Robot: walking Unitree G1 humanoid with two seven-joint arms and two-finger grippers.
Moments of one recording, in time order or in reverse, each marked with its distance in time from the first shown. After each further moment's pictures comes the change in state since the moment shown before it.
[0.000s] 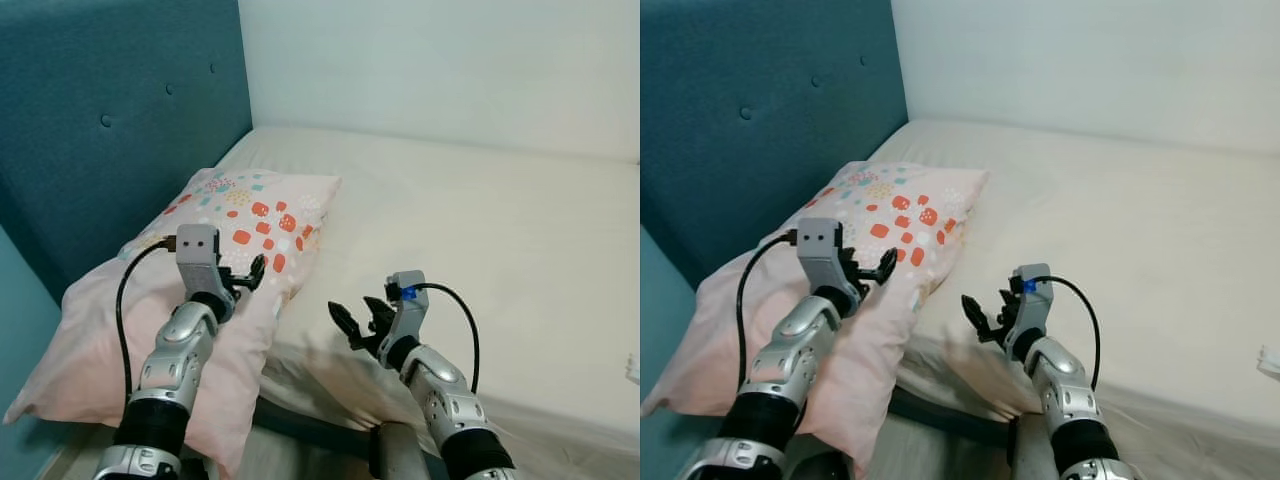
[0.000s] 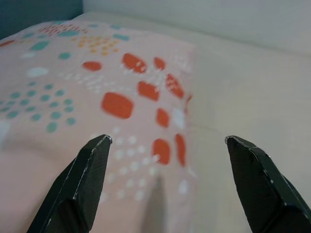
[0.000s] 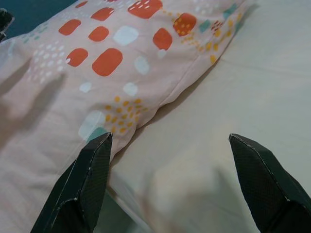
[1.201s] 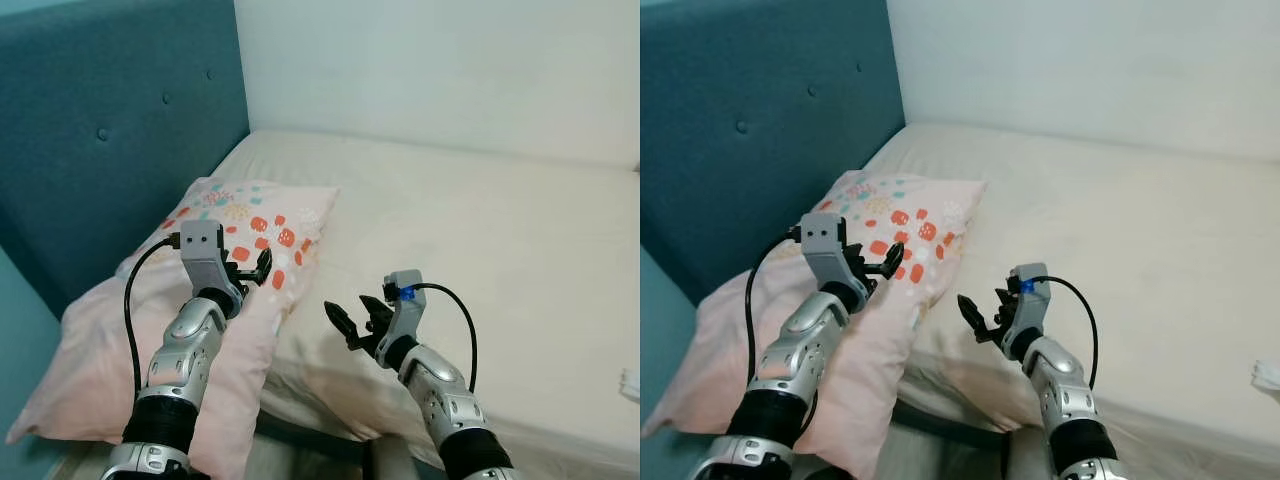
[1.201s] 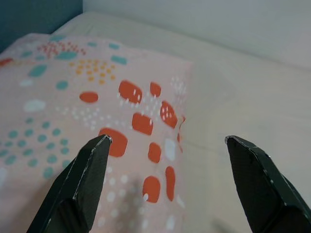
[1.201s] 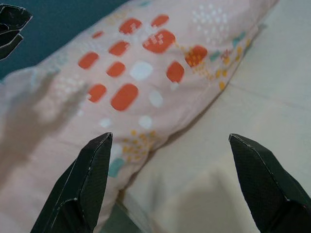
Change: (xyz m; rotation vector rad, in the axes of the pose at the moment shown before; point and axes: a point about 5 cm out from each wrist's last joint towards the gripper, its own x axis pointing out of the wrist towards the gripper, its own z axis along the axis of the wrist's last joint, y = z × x) left arm 0.003 -0.004 0.001 -0.050 0.003 0.006; right arm 0.001 0.003 0.002 -0.008 -0.014 0.031
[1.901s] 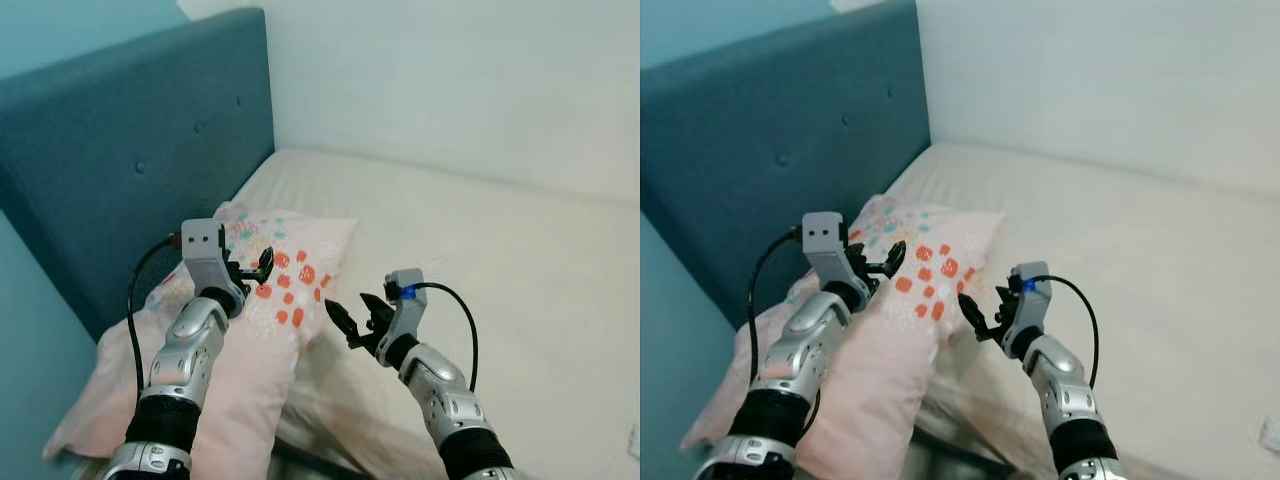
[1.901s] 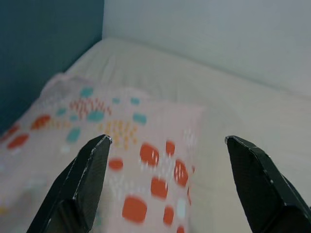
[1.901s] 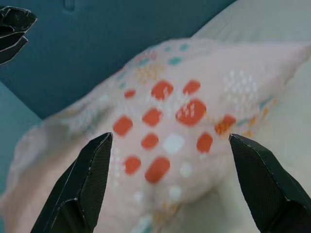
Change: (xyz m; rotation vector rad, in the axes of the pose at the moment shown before) left arm 0.001 -0.002 -0.001 -0.011 0.000 -0.002; right arm 0.000 0.000 0.001 -0.003 -0.009 0.005
